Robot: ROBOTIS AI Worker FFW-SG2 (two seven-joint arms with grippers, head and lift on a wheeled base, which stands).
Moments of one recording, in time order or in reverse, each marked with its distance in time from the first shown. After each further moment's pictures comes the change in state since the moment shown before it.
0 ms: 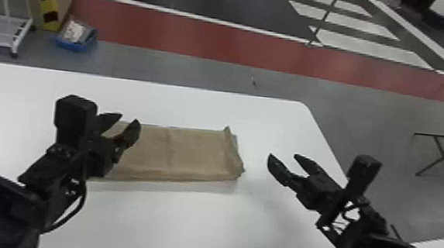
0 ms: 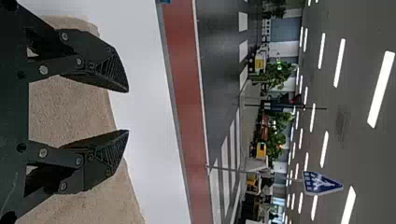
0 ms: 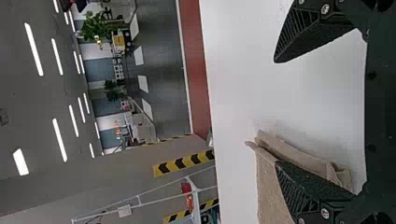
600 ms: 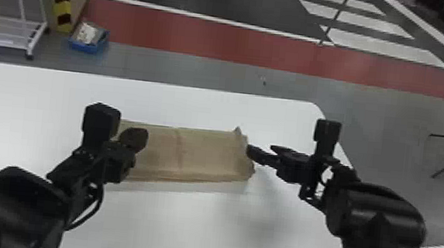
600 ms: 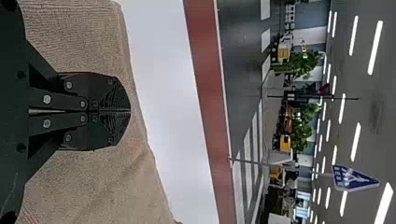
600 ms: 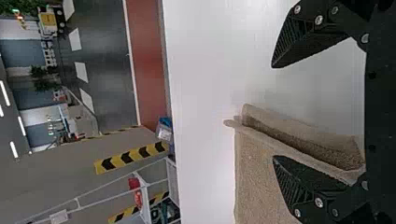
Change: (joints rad) left arm -0.048 -0.011 -0.027 0.087 -0.003 0.056 -0.028; right arm -0.269 -0.005 0.160 0.122 0.170 0.346 -0.031
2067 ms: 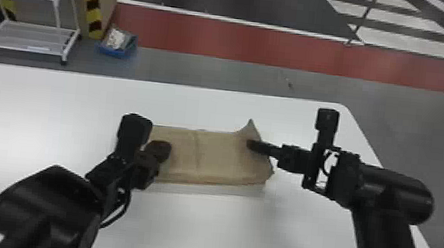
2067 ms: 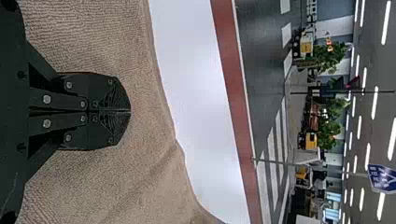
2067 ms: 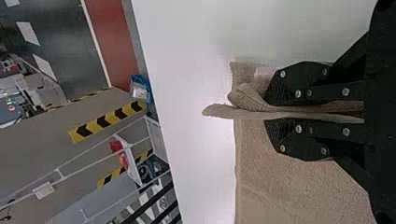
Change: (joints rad) left arm -0.041 -0.007 -0.010 0.097 -0.029 0.040 -0.027; right arm -0.172 0.028 0.063 0.188 -0.078 0.131 0.109
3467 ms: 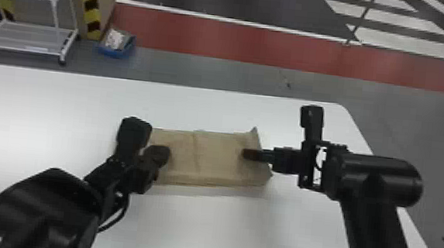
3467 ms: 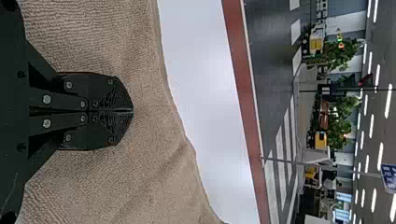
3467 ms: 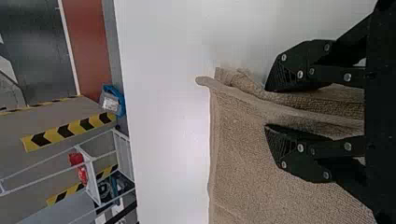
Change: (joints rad) left arm 0.016 0.004 -0.004 -0.011 0.004 0.048 -0.004; right arm -0.041 -0.007 0.089 0.001 0.149 0.100 -0.008
